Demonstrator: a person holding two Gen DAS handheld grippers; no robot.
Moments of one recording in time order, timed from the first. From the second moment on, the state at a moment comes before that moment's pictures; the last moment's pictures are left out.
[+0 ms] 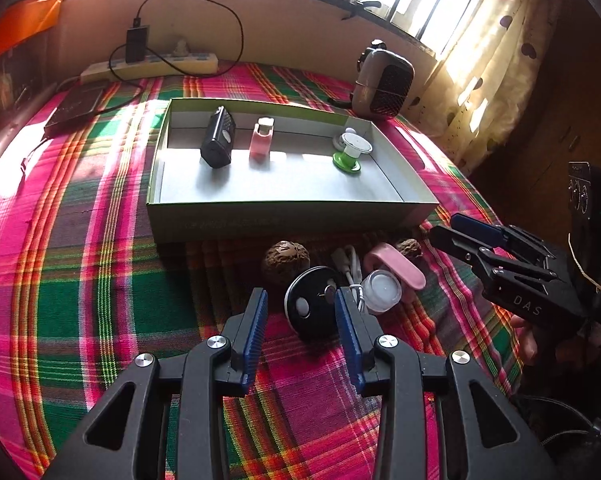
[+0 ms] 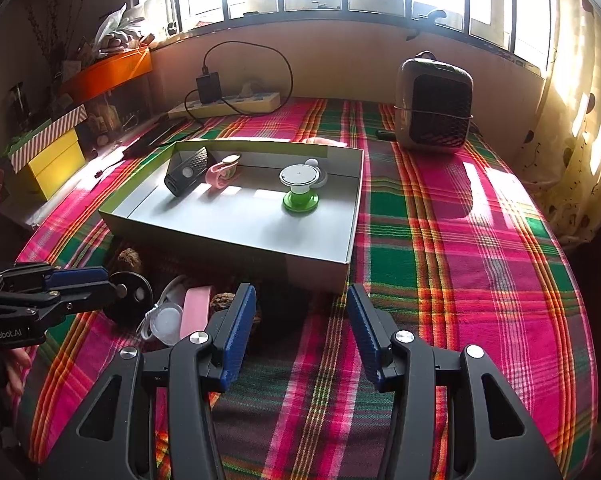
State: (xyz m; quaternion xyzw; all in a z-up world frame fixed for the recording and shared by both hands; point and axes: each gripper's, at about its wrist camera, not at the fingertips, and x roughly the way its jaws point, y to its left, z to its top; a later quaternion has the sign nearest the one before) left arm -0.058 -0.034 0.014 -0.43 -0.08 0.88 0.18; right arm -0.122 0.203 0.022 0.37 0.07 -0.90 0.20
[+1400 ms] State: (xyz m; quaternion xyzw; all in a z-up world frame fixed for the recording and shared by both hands) left arm -0.070 -0.027 0.004 -0.45 -0.09 0.87 0.17; right arm -0.124 0.174 0.006 0.40 0.09 -0.88 0.24
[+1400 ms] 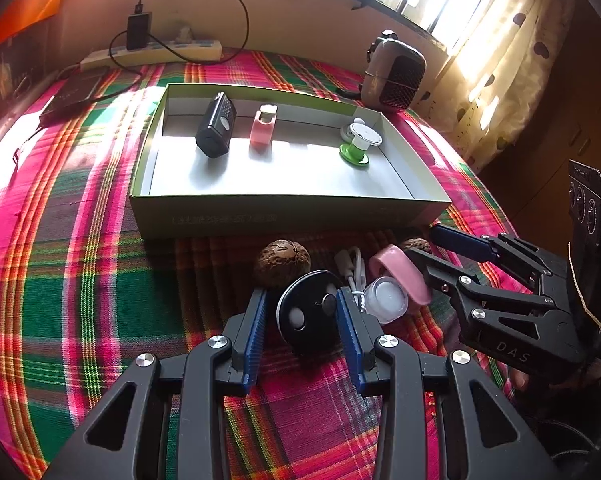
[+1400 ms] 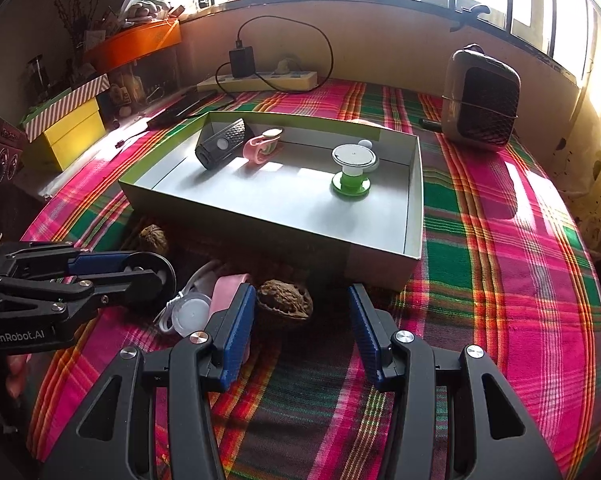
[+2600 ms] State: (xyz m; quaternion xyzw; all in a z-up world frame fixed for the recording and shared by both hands) left arm -0.070 -0.021 0.007 -0.45 -0.07 0.88 0.15; right arm -0.130 0.185 -0.001 0.43 0.08 -0.88 0.19
